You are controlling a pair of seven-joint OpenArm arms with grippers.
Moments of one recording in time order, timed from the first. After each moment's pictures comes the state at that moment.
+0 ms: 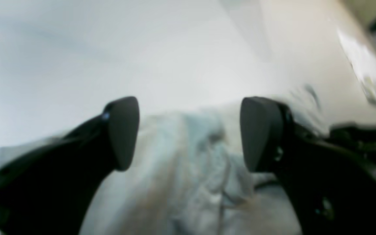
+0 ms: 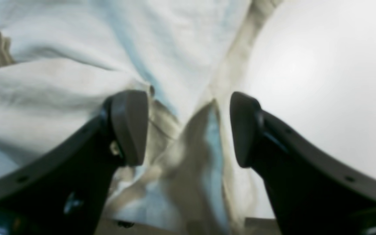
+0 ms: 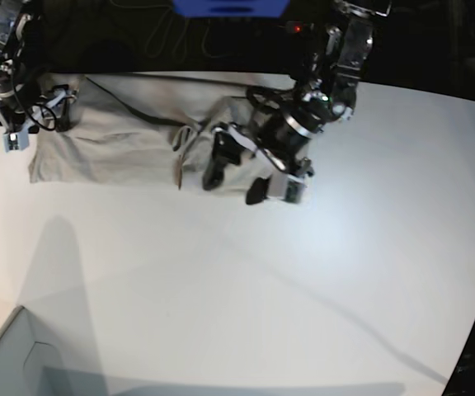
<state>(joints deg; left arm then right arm) 10.4 -1.4 11.0 84.4 -20.4 -22.5 10.4 -17.2 6.8 38.1 82.8 2.2 39.5 -28.9</state>
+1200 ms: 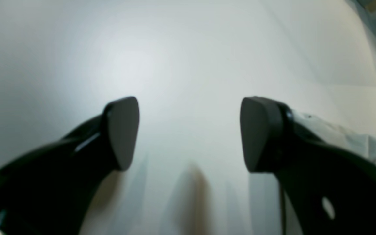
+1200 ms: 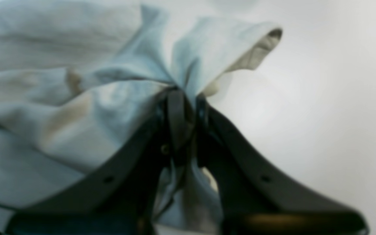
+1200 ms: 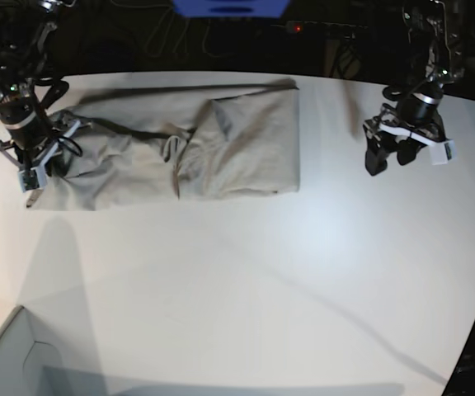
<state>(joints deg) 18.0 -12.1 -15.9 77.5 -38.4 -22.4 10.7 -15.2 0.5 31.9 101.4 -9.0 39.5 -29.7</state>
